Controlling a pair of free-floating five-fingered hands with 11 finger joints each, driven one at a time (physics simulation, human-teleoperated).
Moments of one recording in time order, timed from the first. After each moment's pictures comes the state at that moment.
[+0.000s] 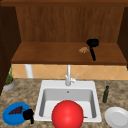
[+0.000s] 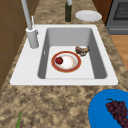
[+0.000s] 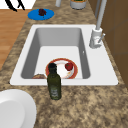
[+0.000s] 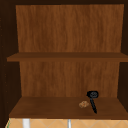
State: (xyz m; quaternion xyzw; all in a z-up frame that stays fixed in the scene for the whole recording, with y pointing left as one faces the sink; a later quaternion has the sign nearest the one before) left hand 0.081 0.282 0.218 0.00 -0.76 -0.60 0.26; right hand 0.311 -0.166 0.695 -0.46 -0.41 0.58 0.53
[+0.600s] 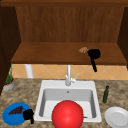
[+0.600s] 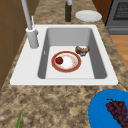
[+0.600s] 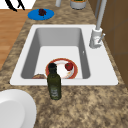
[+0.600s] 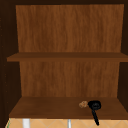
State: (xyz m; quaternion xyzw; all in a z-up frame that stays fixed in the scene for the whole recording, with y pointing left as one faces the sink) left hand 0.081 0.282 0.218 0.00 -0.76 -0.60 0.26; right hand 0.216 -0.166 0.662 -0.47 -0.43 0.57 0.52
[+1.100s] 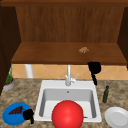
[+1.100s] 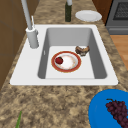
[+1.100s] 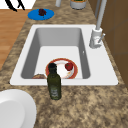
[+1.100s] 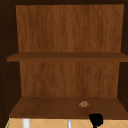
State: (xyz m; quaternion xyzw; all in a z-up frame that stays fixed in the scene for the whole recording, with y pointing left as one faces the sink) left hand 0.081 0.282 0.218 0.00 -0.76 -0.60 0.26; right hand 0.139 -0.166 0.603 -0.49 -0.45 0.55 0.51
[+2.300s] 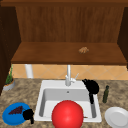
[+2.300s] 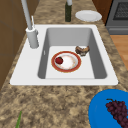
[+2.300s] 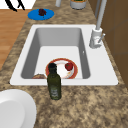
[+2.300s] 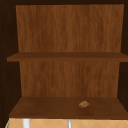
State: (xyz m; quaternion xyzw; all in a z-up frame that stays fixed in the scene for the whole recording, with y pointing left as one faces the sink) left hand 0.081 0.282 0.218 0.00 -0.76 -0.60 0.26; right hand 0.084 -0.168 0.485 -0.41 -0.54 0.56 0.48
